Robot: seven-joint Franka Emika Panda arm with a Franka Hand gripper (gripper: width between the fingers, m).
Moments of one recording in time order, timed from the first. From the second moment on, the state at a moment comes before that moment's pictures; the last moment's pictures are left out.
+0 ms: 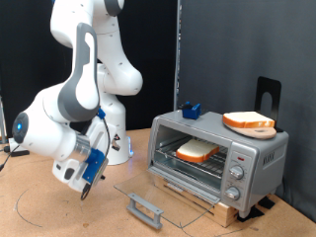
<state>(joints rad) -0.86 0.29 0.29 -2.28 0.47 1.71 -0.33</state>
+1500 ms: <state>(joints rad) -0.83 0.36 0.37 -2.37 0.59 1.68 -0.35</state>
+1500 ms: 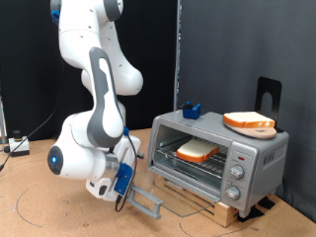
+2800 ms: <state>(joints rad) -0.82 0.05 0.50 -2.48 0.75 1.32 -0.38</state>
